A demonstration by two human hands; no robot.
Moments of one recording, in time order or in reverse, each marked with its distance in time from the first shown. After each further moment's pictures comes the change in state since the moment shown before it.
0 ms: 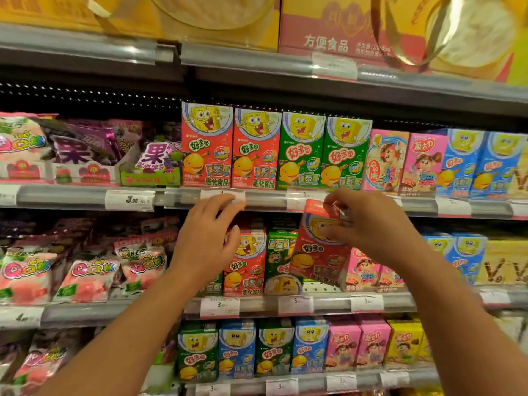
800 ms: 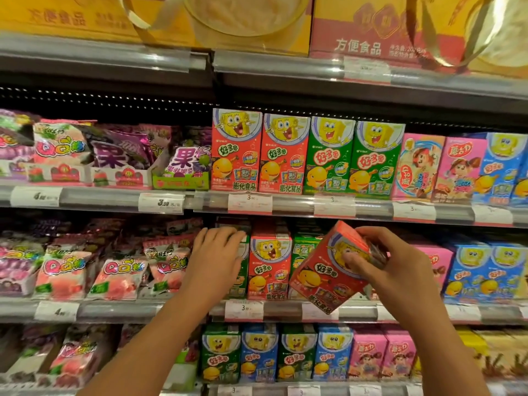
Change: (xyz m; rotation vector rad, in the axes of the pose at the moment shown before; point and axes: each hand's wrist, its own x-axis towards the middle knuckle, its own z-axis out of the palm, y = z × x) left_hand -0.037 -0.031 0.008 0.172 -0.339 -0.162; right_hand -0.052 -0.016 0.054 0.463 0.196 0.239
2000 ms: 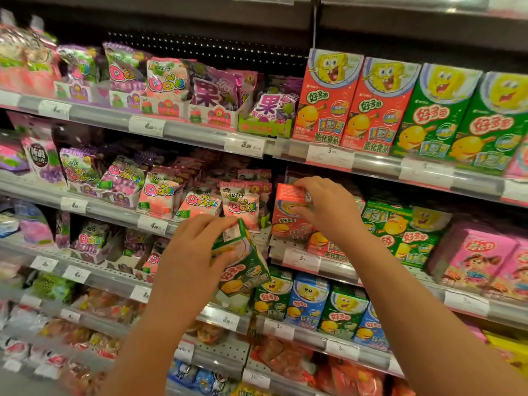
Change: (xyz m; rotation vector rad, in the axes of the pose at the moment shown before) left_hand -0.162 -0.026 -0.093 -0.254 0.184 -0.347; right_hand 0.044 -0.073 0.176 -0.316 -0.356 -0.572
